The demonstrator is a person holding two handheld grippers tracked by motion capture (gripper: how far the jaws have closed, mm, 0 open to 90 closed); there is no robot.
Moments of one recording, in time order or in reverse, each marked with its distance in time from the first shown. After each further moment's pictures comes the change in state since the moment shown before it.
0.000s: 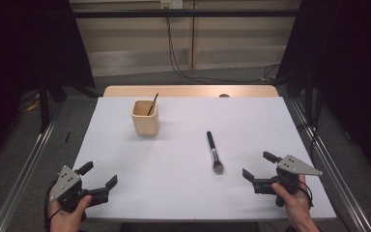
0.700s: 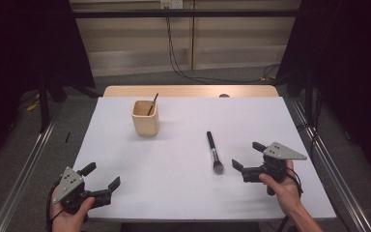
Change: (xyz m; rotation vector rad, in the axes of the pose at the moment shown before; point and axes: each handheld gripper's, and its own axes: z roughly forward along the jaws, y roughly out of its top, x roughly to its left) left arm -0.007 0.002 0.000 0.005 -0.014 0.020; right arm 0.005 0.026 0.035 0.047 0.014 -0.033
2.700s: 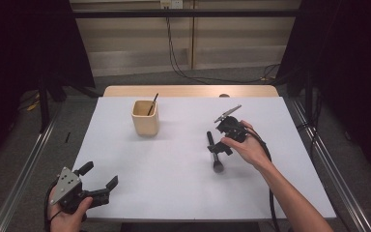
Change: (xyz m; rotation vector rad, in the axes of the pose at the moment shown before) left arm 0.003 0.000 -0.003 -0.024 0.019 0.011; right arm -0.005 0.066 0.129 0.675 0.079 -0.102
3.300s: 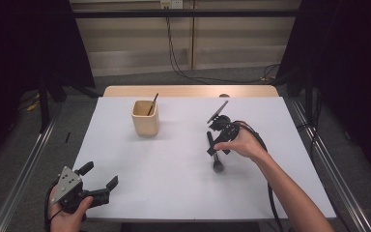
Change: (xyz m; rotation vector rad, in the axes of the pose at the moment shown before) left arm 0.001 -0.001 0.002 0.019 -0.003 0.004; right arm 0.000 0.020 0.013 0.270 0.048 0.018
